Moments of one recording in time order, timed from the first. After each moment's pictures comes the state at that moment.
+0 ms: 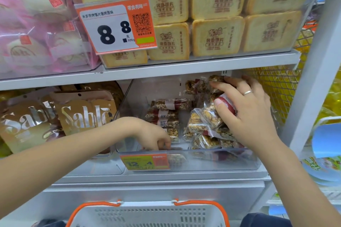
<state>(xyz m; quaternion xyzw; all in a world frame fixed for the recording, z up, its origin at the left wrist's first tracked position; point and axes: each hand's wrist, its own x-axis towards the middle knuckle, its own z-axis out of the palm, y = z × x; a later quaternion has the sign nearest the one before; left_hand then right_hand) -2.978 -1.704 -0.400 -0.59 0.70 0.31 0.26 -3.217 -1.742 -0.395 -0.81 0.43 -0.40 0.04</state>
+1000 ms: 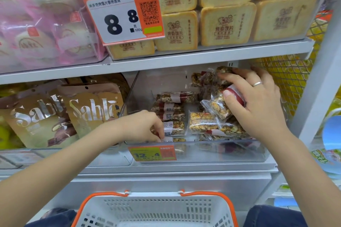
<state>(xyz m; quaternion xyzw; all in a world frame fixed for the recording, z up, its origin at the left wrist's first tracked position) -2.962 -1.654 -0.382 -0.67 0.72 0.17 0.06 -3.216 -1.744 -0.397 -0.81 0.43 -0.41 0.03</state>
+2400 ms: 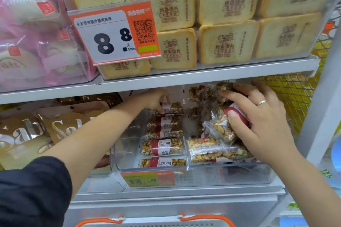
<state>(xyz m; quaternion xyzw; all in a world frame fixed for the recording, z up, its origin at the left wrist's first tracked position) -2.908 -1.821 -0.403 -0.71 0.69 0.13 -0.01 -3.220 -1.752 -0.401 -0.82 0.40 -0.42 -0.01</state>
